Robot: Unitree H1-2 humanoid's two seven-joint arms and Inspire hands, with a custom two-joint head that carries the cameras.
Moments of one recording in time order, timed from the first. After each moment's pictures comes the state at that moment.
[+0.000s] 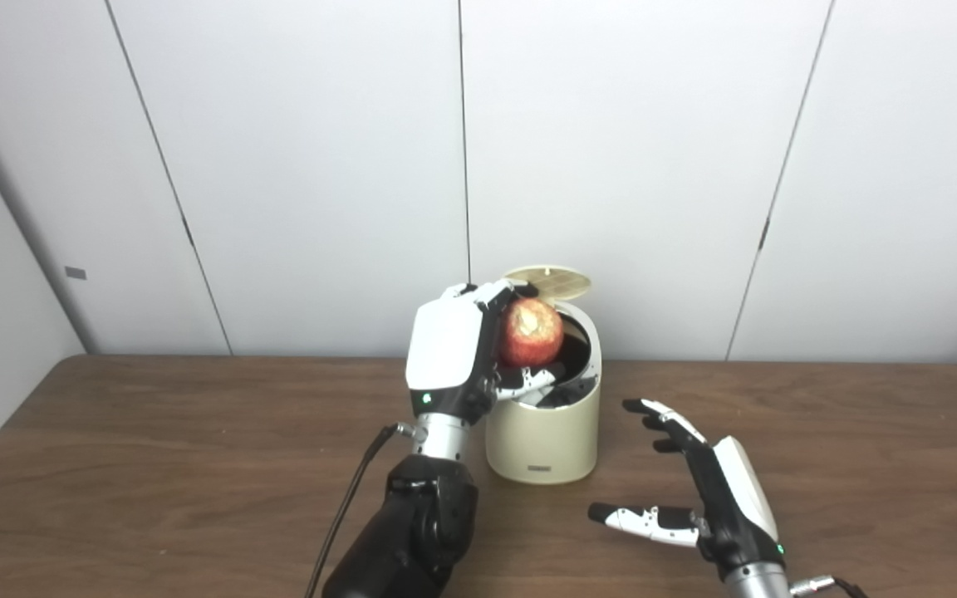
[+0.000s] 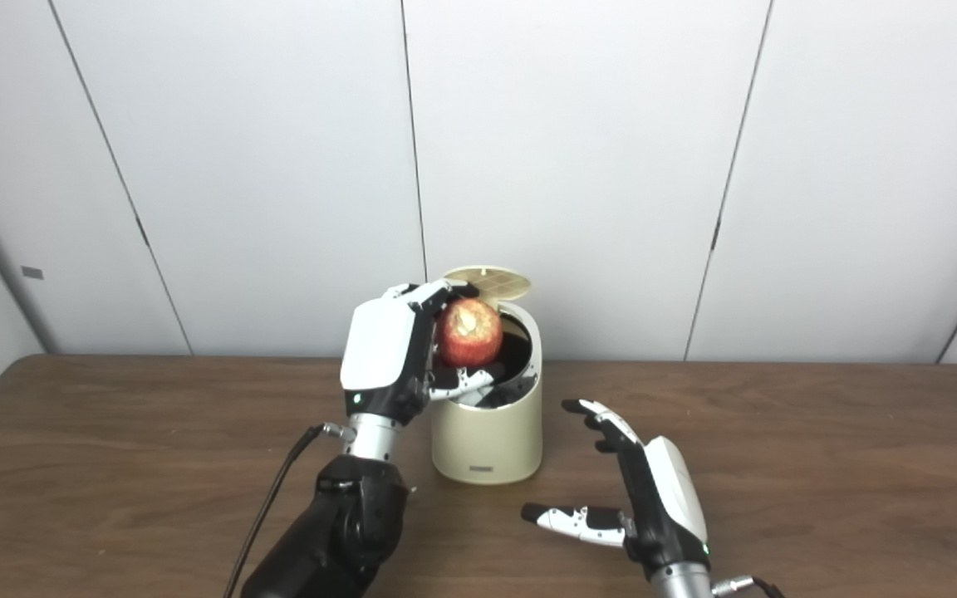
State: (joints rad) left arm -0.63 0.03 -0.35 0.41 0.82 0.02 0.55; right arm -0.18 -0.10 0.14 -0.07 -0.54 0.01 -0.11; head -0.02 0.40
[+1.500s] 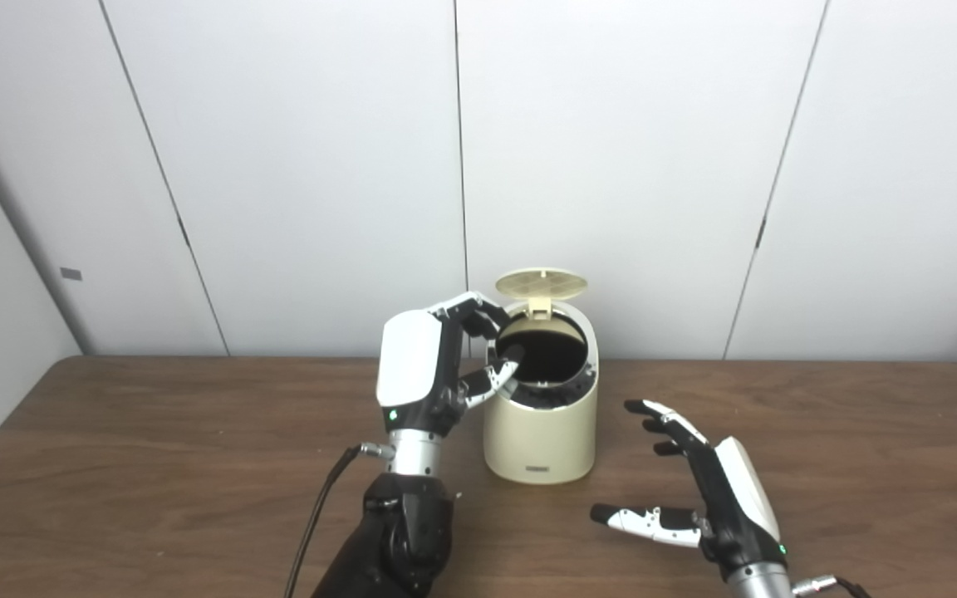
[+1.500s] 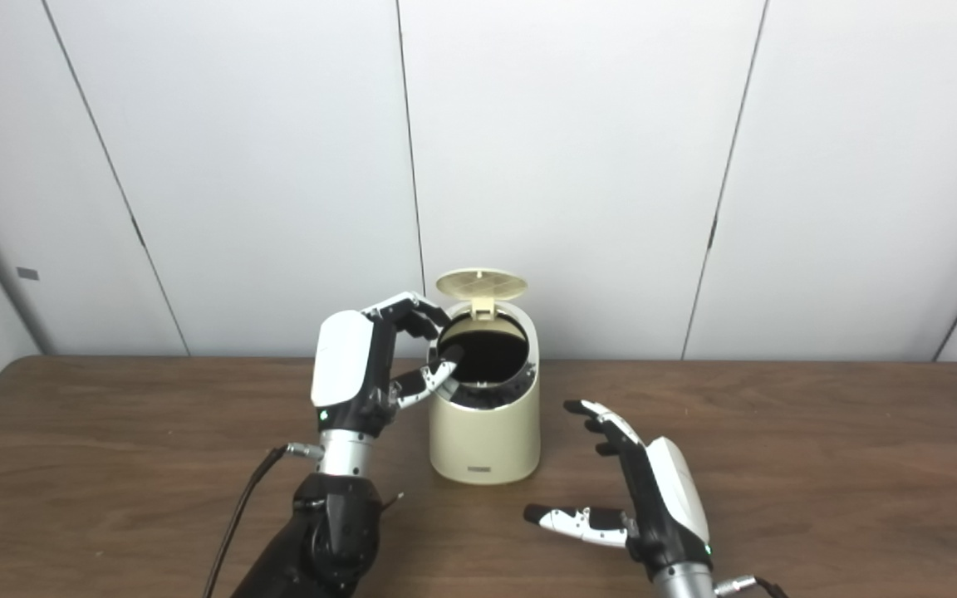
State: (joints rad) left arm -0.56 0.04 -0.26 0.37 0.73 -0.11 0.59; right arm -0.18 -0.11 0.14 -0.06 -0.53 0.01 -0.11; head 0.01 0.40
